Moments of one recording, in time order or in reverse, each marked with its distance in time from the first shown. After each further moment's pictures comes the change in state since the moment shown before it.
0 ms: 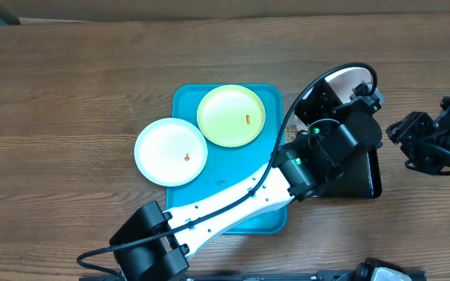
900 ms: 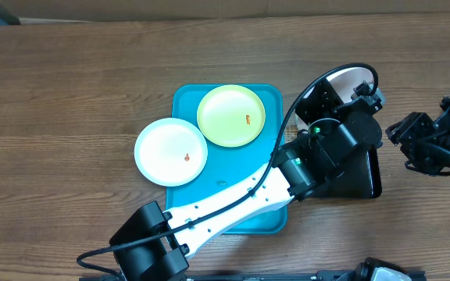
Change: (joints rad) left arm 0.000 0.000 0.000 0.013 0.006 0.005; right arm 0.000 0.000 0.000 -0.006 0.000 0.000
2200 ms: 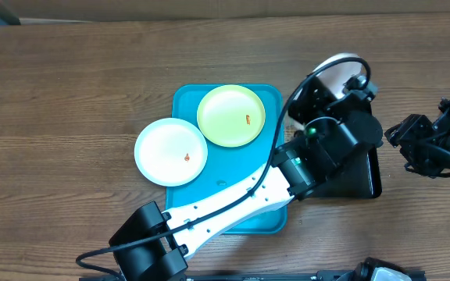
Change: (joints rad) left arm 0.001 -0.002 0.011 -0.071 -0.136 -0.150; right arm 0.000 0.000 0.000 -0.023 0.000 -0.012
